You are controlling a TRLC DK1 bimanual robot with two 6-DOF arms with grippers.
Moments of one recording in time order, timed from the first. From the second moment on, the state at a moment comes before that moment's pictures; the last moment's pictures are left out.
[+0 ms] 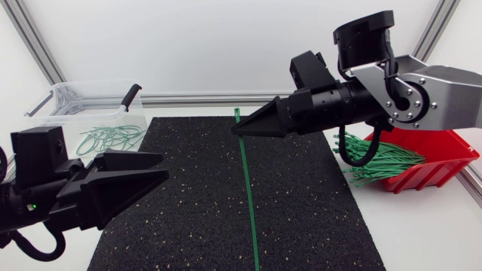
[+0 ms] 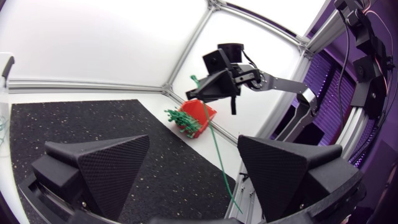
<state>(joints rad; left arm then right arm) -0.21 0.75 0.40 0.16 0.95 -0.37 0.44 1.45 1.02 -0.15 -1.07 0.32</state>
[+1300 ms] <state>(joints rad) -0.47 1.37 0.69 0.44 1.02 -0.37 0.44 1.46 0.98 0.00 -1.10 0.36</state>
